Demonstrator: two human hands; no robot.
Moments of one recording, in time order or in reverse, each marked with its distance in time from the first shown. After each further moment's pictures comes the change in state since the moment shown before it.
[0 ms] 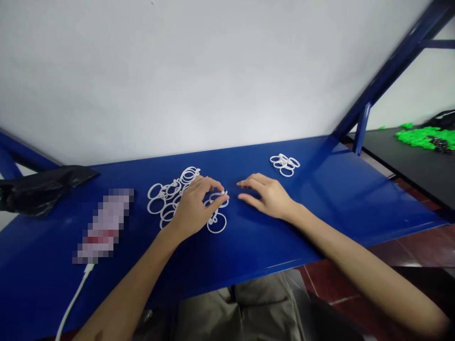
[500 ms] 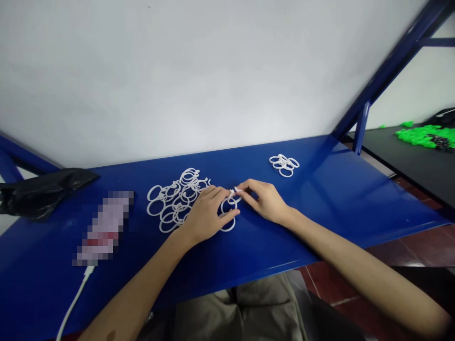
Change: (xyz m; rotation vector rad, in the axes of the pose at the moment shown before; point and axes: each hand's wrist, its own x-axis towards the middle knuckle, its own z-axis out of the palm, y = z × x) left_hand -0.007 -0.001 0.024 0.084 -0.218 0.069; right_hand 0.001 -0.006 0.014 0.236 0.098 0.114
